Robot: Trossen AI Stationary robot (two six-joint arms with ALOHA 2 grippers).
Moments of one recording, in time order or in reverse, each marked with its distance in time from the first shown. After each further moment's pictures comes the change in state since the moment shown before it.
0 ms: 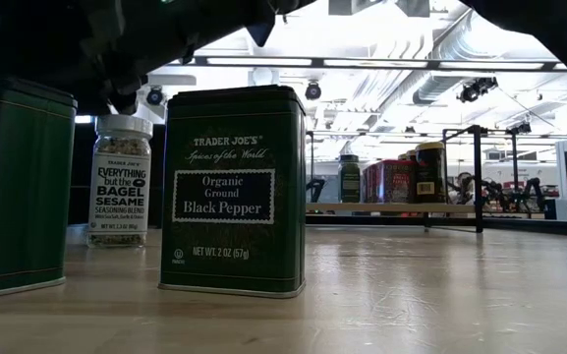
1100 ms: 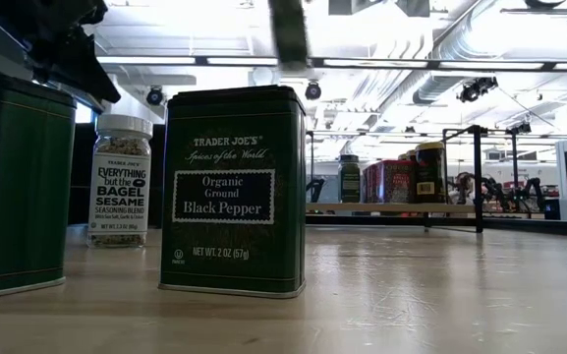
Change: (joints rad) left arm -0.001 0.001 0.000 -0.006 -0.051 -0.006; right arm -0.285 -0.677 -0.109 -0.814 0.076 -0.249
